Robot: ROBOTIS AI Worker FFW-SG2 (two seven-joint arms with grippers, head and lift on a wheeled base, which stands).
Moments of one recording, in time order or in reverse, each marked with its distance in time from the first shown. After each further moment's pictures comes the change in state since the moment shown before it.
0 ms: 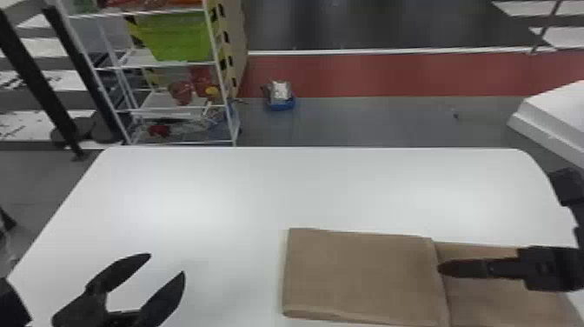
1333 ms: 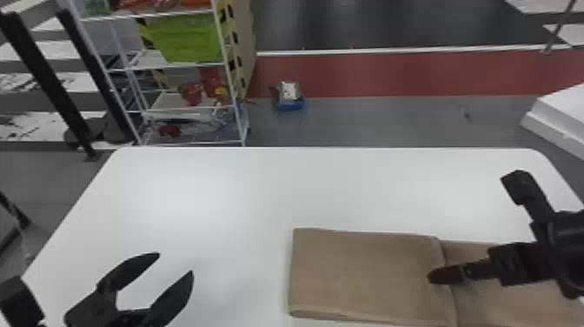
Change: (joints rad) left arm 0.000 0.000 0.007 0.004 0.005 -0.003 -0.003; right arm -0.133 0.006 0.201 0.212 0.122 0.000 0.000
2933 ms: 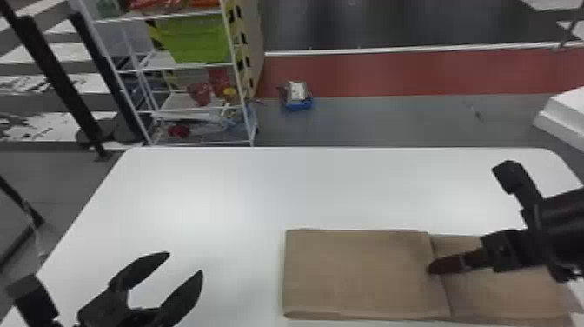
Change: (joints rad) left arm 0.002 0.000 0.000 0.002 0.000 -0.003 0.000; right arm -0.099 0.030 0.051 0.120 0.001 0.000 0.000
